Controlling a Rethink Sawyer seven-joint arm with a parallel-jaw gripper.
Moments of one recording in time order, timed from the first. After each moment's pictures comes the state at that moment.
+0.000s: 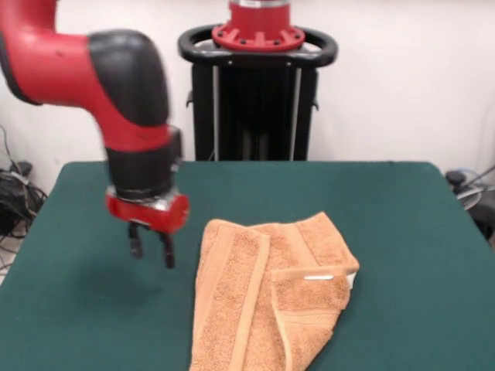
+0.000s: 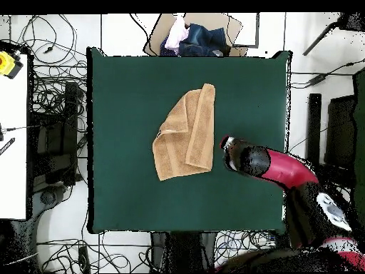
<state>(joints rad) -0.68 -0.47 0.21 1.62 -0.34 0.40 1.91</state>
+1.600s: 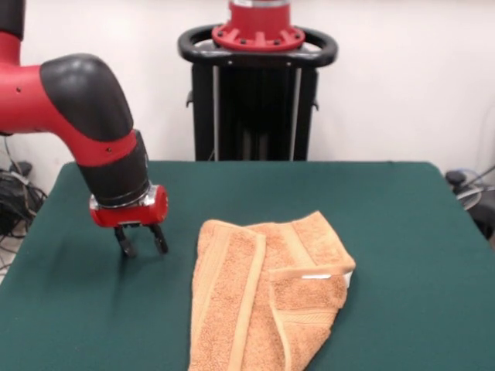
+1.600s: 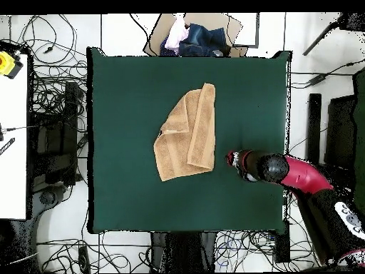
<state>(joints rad) -1.00 -0.37 0.49 1.63 -0.57 0.59 1.58</state>
